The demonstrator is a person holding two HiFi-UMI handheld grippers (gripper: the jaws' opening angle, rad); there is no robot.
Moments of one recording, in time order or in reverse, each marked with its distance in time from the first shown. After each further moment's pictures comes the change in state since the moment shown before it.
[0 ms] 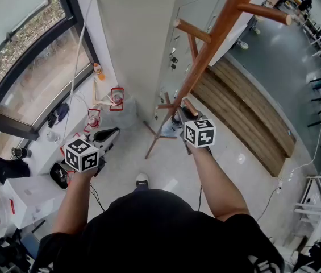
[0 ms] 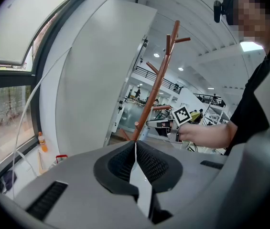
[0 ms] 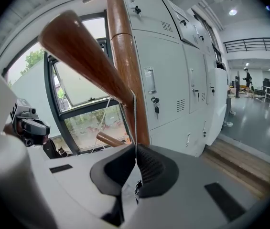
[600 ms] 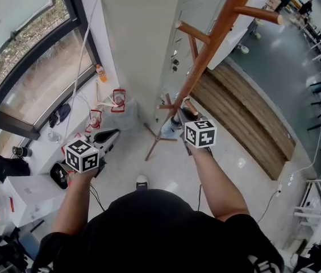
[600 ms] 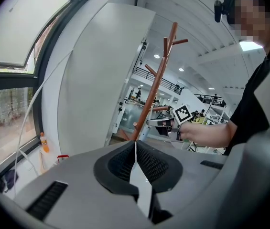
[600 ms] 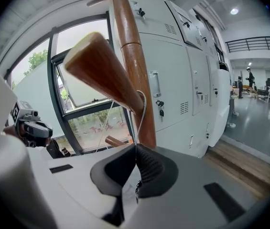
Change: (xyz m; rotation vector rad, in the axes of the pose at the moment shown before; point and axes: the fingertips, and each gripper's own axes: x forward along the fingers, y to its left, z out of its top) left arm -0.014 -0.008 -0.003 0.003 -0.013 0.013; right arm -0.010 0.015 0.007 -0.007 -0.009 0.033
